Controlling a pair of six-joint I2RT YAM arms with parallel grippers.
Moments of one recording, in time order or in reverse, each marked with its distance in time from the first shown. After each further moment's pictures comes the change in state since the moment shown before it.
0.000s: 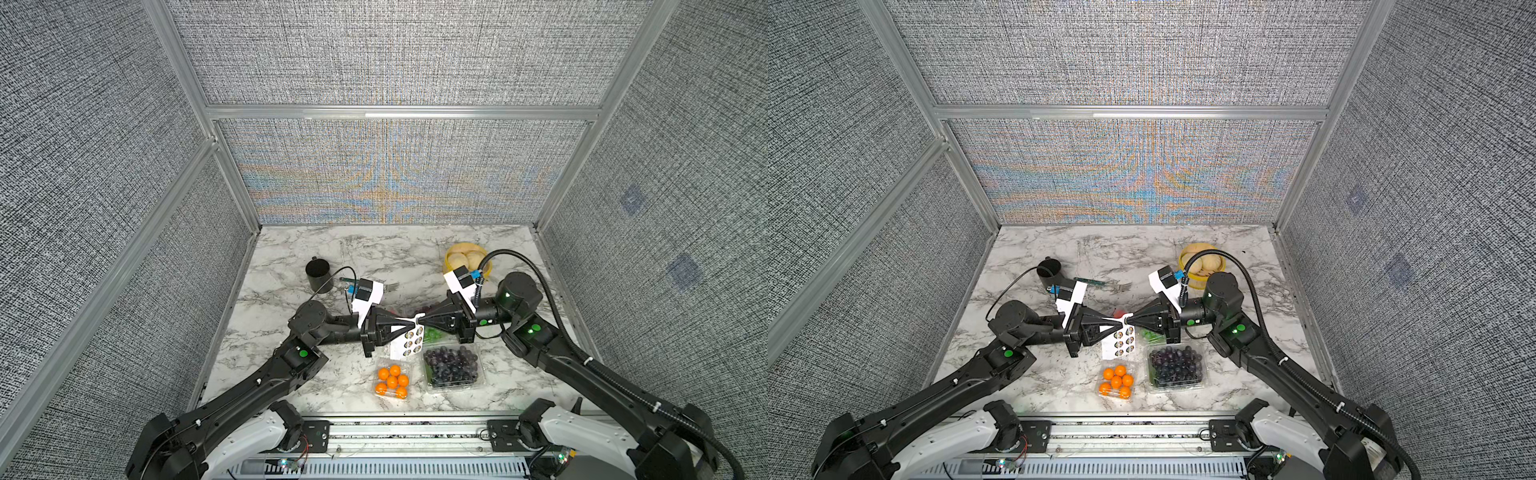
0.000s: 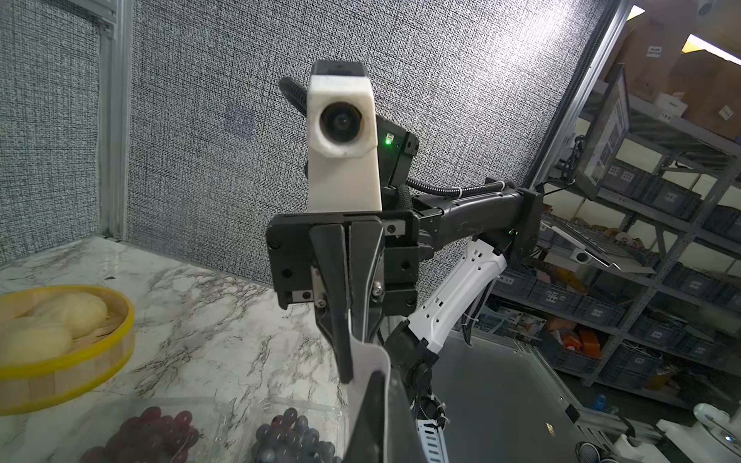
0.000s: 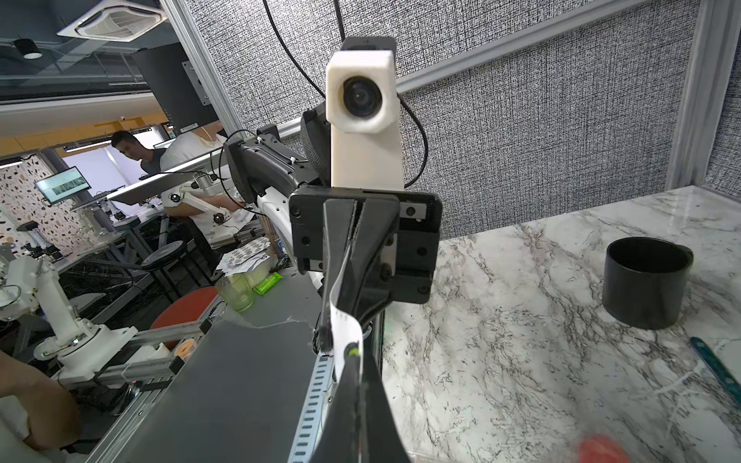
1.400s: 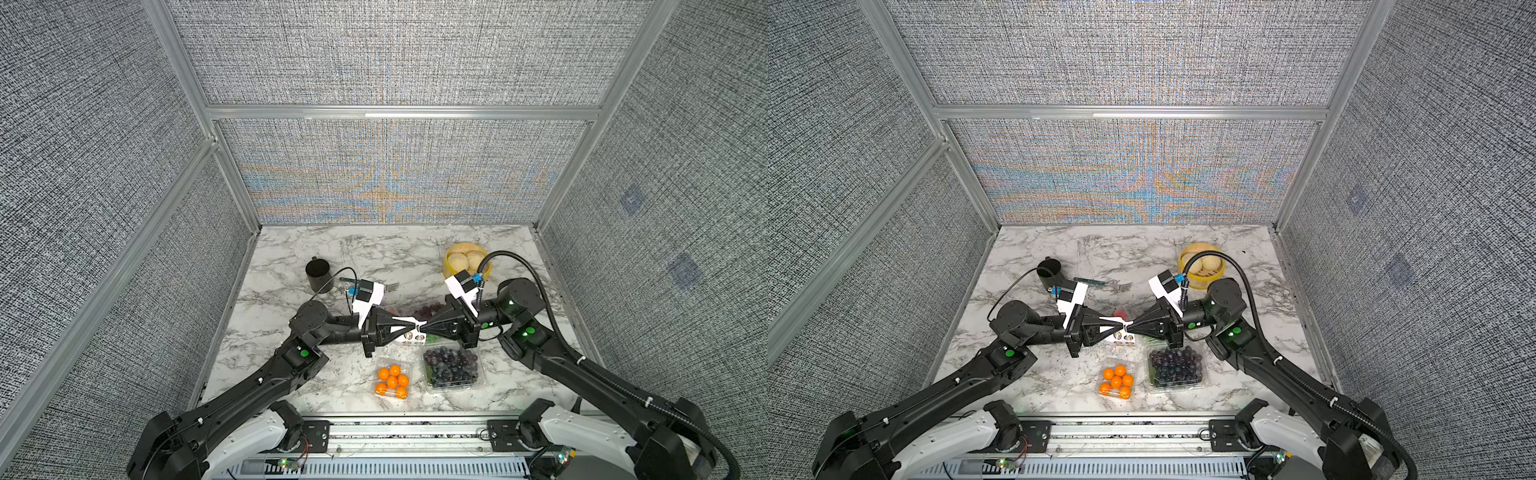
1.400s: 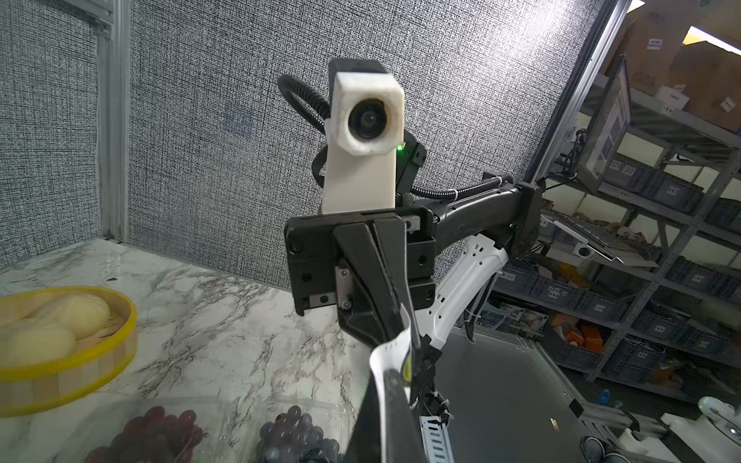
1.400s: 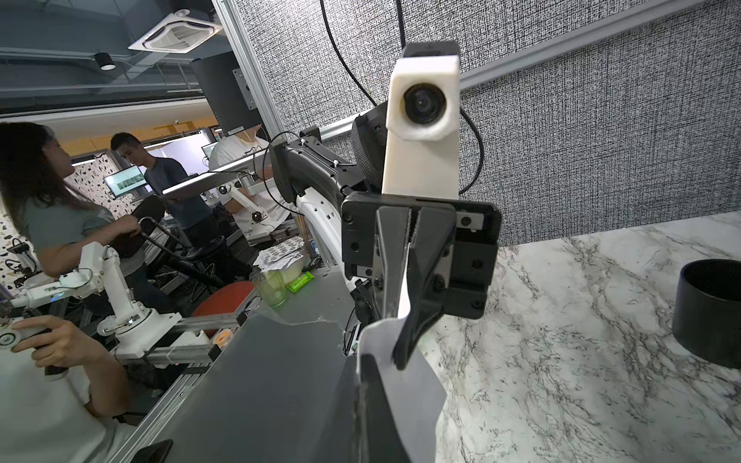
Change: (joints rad) left arm 0.003 0.003 -0.009 0.007 0.003 0.022; right arm 0.013 0.012 -0.057 0.234 -0.089 0.156
